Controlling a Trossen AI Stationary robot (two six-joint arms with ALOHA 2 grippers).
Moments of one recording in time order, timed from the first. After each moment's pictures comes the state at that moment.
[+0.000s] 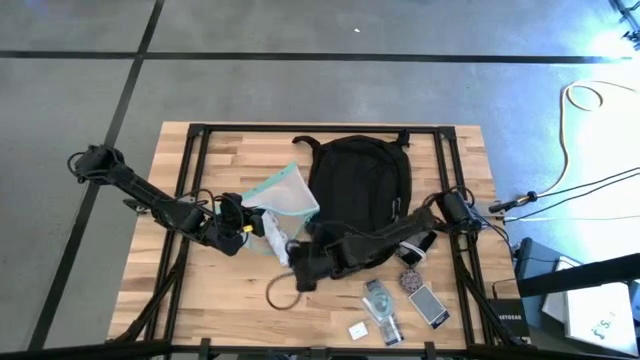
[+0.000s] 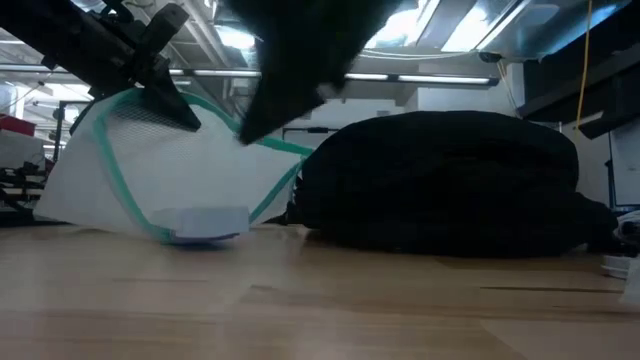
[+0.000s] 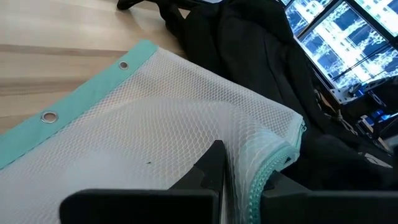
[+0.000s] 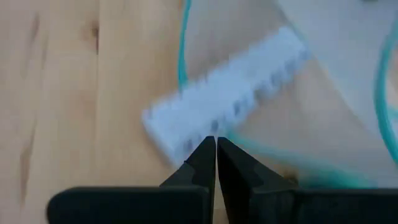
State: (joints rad) left arm -0.47 1.14 0.52 -0.22 -1.00 -1.41; right arm 0.37 2.15 1.66 -0.50 0.52 0.27
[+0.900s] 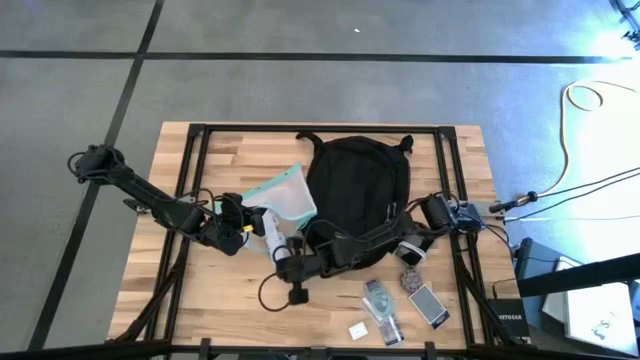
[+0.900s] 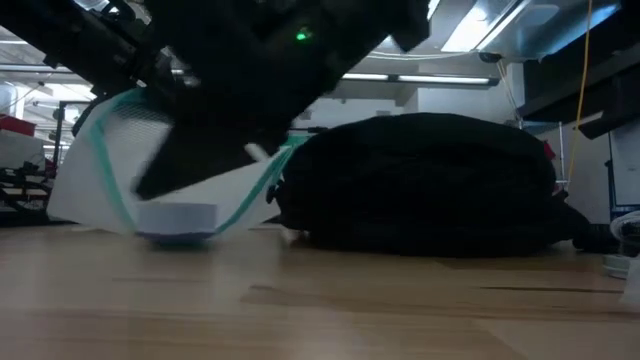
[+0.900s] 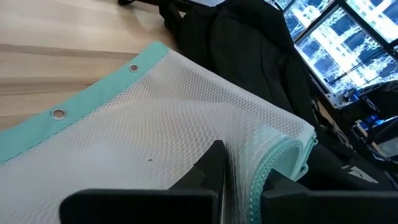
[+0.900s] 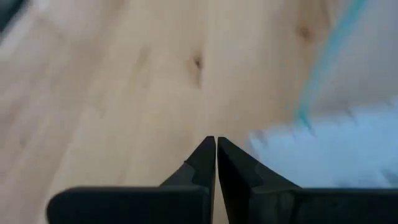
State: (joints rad) left arm -0.47 1.14 0.52 -0.20 -1.01 -1.41; right arm 0.33 2.31 1.65 -0.06 0.15 0.13
